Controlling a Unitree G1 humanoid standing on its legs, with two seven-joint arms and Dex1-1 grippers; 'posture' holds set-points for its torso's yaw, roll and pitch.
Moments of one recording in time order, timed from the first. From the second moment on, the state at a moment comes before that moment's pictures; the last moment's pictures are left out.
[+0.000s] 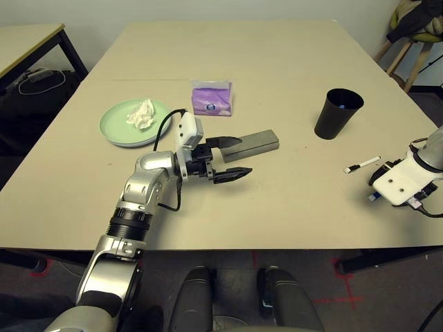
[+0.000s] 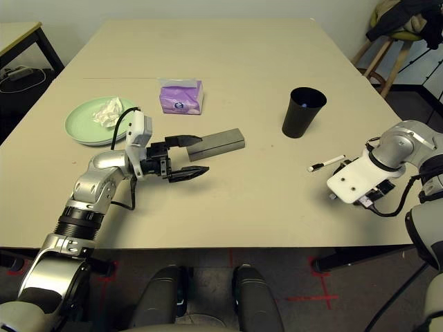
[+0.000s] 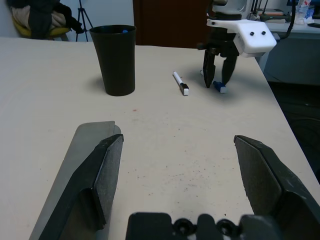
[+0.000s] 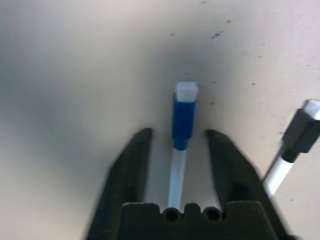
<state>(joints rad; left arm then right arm) -0.58 0.36 -0.08 0.25 -0.32 0.15 -1.20 -1.05 -0.94 0.56 1.26 -0.62 -1.07 1.27</state>
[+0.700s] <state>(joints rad) -0.58 0.38 -0.09 0.25 -0.32 0.13 -1.24 -1.09 -0.95 0.56 0.93 0.16 -0.24 1.61</state>
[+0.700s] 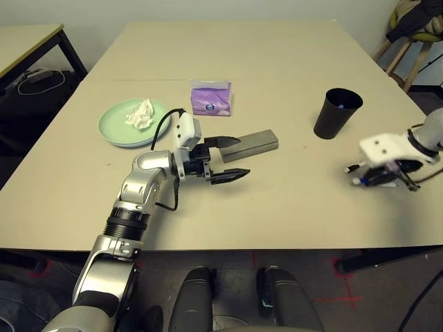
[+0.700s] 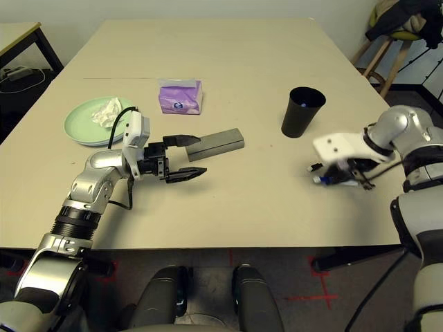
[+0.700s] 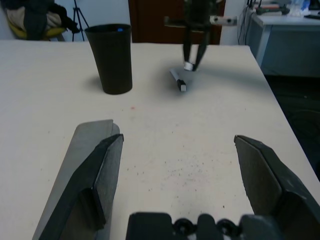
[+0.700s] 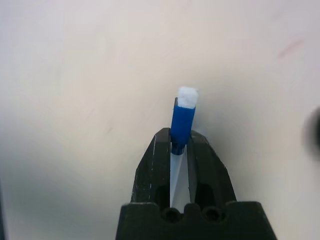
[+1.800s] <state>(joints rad) -0.65 0.33 -0.08 0.31 -0.31 0.09 -1.11 -0.93 -0.54 -0.30 0.59 0.54 0.08 0.79</state>
